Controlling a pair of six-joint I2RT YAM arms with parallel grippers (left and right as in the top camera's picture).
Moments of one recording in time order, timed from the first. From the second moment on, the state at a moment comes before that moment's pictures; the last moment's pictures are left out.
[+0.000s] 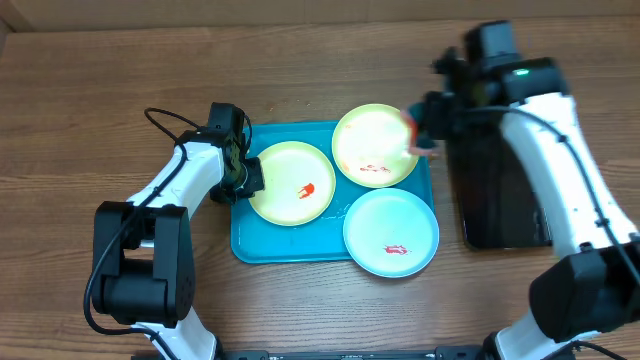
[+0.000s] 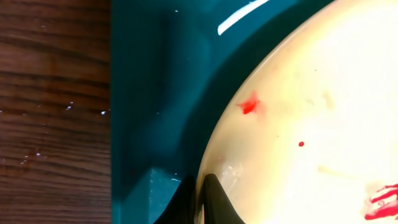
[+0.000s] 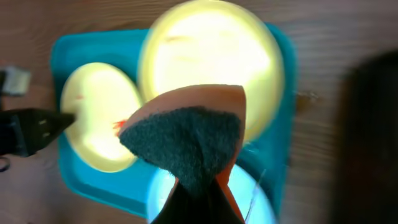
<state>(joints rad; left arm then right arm) -0.12 1.87 1.15 -0.73 0.08 -0.31 0.21 1.77 1.68 -1.13 -0.34 0.20</state>
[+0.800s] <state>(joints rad) -0.05 1.87 1.14 -0.74 0.21 -0.28 0.64 2.18 1.68 -0.82 -0.19 0.45</state>
